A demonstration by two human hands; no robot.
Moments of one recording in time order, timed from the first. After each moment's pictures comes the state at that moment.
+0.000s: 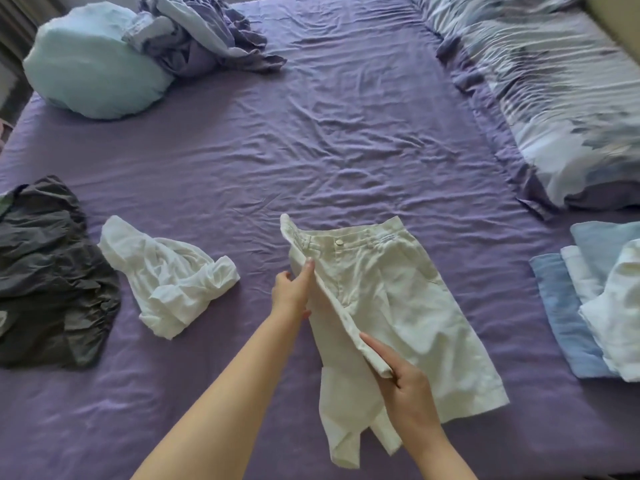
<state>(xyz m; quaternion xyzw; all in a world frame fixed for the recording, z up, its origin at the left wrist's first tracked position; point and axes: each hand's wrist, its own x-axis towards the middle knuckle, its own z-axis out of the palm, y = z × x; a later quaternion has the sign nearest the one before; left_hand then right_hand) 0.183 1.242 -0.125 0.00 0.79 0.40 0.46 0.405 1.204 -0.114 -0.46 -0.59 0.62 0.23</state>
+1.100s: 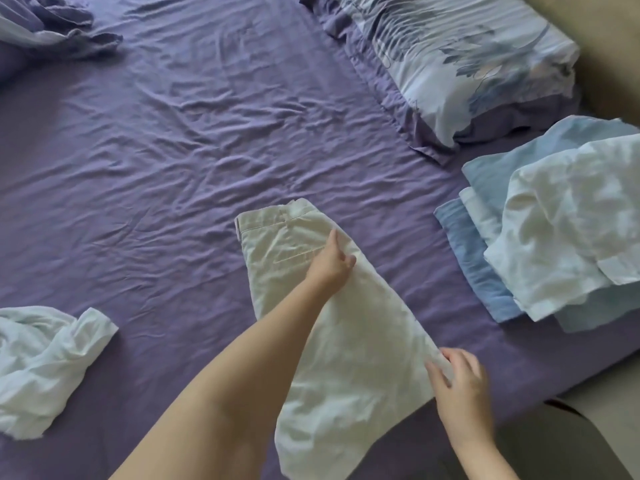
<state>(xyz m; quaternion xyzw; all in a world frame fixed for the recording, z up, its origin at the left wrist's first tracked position) 0.351 1.406 -0.215 0.46 0.75 0.14 0.46 0.570 1.256 -0.213 -0.77 -0.55 0.29 0.16</state>
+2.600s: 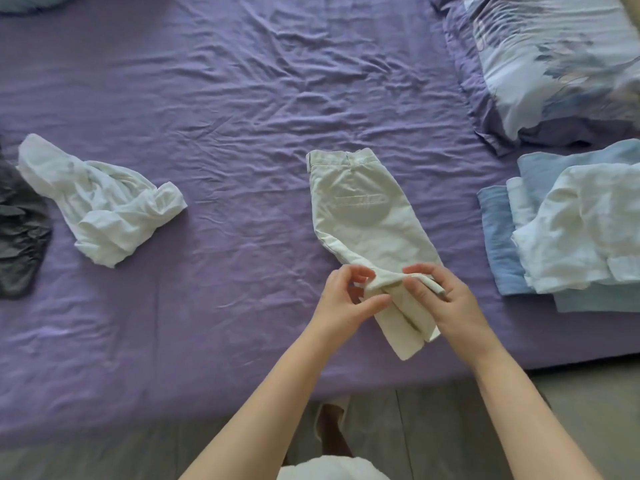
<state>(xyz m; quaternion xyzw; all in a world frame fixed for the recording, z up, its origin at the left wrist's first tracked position) 0.370 1.181 -0.117 0.25 0.65 0.45 0.56 0.525 1.260 -0.091 -0.48 -0.55 0.65 0.20</state>
